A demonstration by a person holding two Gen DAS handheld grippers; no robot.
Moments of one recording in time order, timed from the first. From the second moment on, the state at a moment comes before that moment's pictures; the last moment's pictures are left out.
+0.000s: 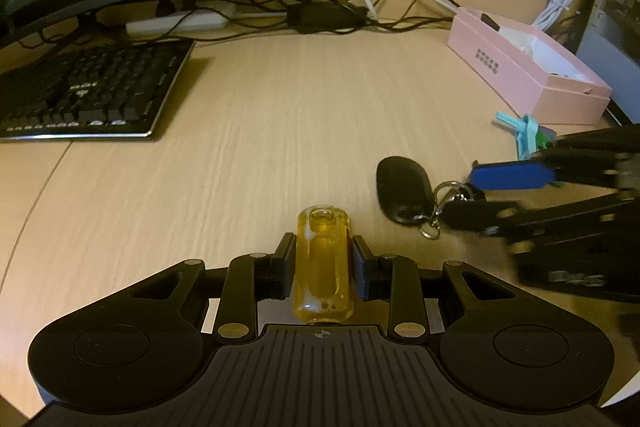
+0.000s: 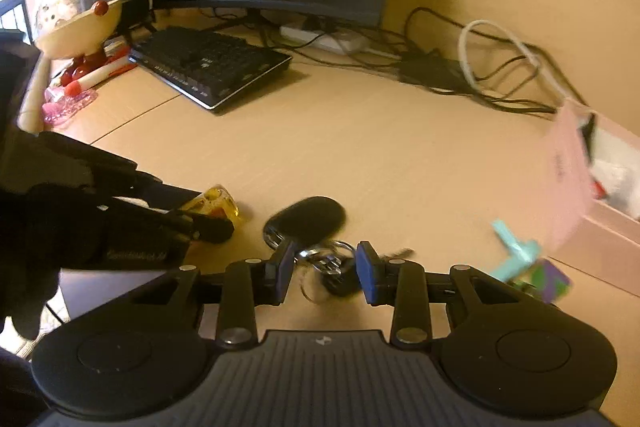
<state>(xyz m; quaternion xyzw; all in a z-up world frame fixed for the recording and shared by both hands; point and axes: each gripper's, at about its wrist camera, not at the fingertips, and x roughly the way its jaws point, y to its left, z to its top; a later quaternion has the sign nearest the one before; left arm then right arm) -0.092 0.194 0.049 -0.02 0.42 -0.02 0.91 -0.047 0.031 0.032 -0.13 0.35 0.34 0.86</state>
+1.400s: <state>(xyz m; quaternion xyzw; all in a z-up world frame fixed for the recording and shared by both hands) -0.094 0.190 0.045 -0.06 0.39 0.05 0.92 -0.049 -0.004 0.050 -0.16 0.32 0.36 0.86</state>
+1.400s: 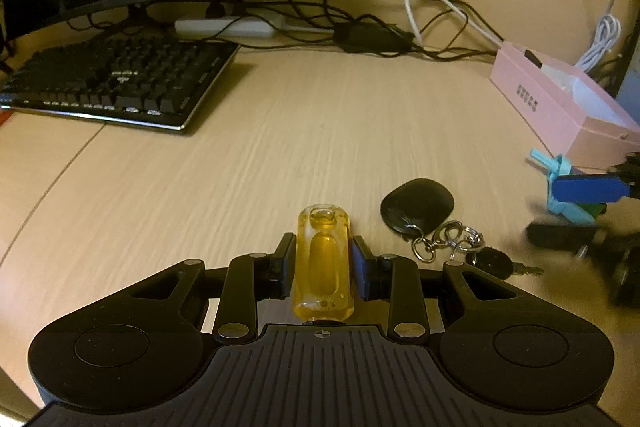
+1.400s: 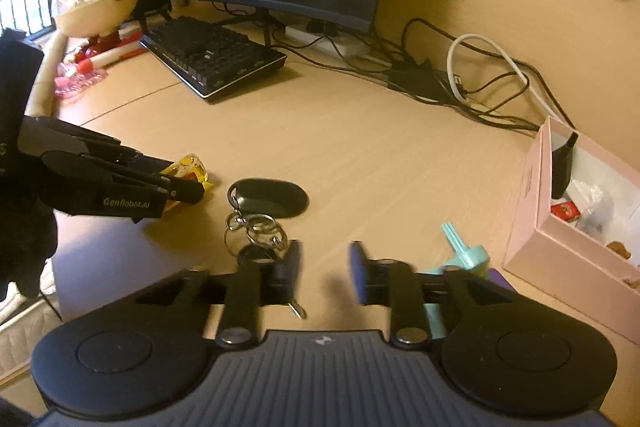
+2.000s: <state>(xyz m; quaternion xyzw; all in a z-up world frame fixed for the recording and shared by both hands) -0.099 0.200 0.040 -0.11 0.35 0.05 0.93 -0.044 0.046 0.022 -0.18 0.33 0.42 0.83</state>
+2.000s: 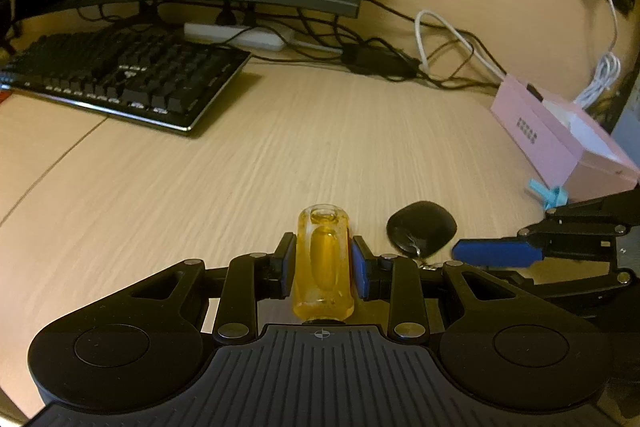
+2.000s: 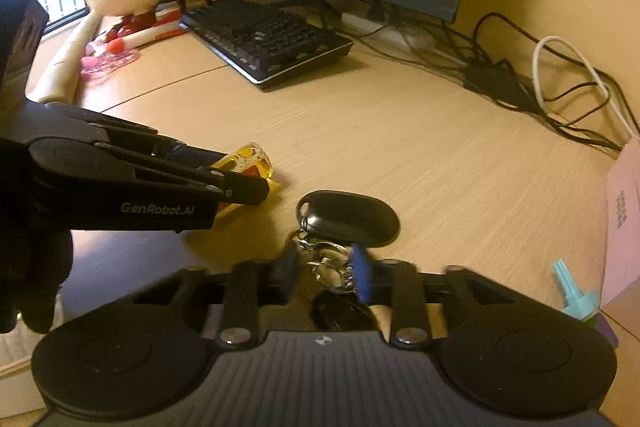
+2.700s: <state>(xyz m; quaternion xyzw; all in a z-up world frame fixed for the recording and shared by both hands) -0.102 0.177 0.049 -0.08 0.41 -0.03 0.91 -0.078 -0.039 0.131 -0.12 0.25 0.32 0.91</state>
